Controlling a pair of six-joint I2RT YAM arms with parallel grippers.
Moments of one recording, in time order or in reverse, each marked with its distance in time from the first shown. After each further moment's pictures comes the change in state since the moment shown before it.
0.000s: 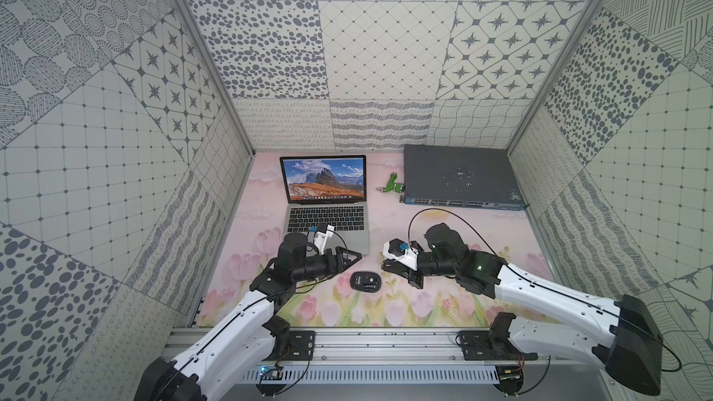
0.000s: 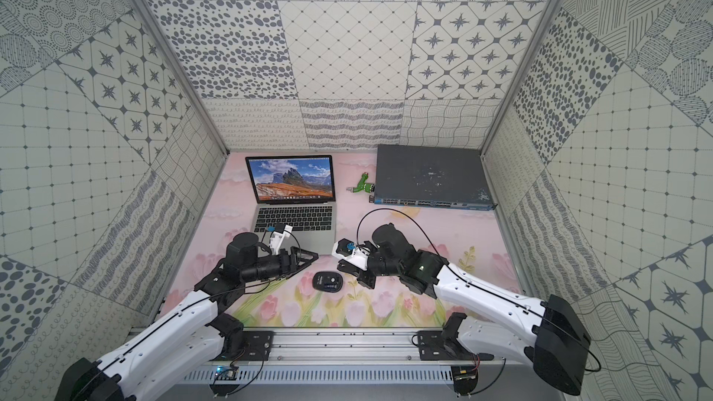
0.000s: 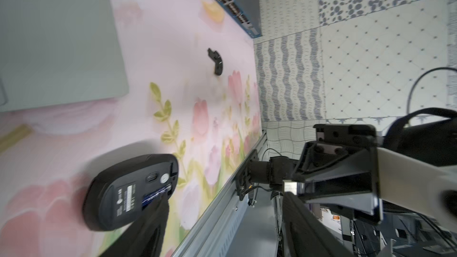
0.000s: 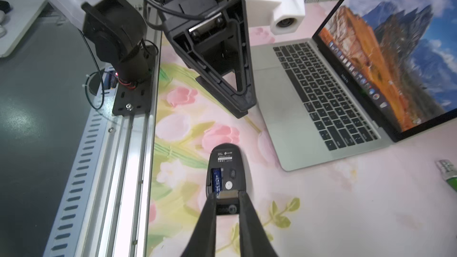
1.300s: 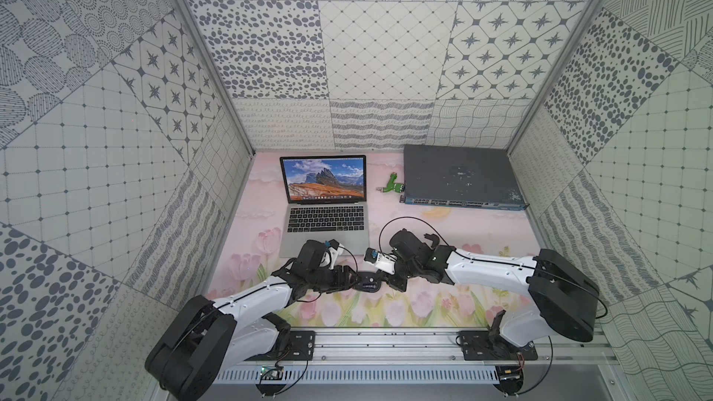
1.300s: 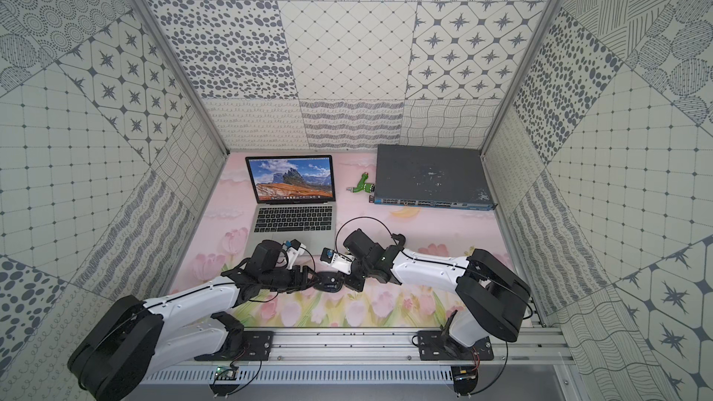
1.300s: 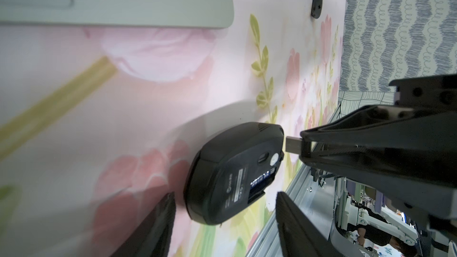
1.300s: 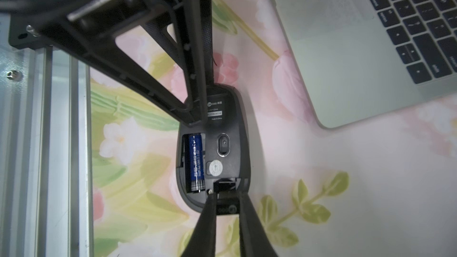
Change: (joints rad) left arm -0.078 0.359 -0.018 0.074 -0.071 0.217; right arm 0.016 0.384 0.075 0.010 0.096 -0.013
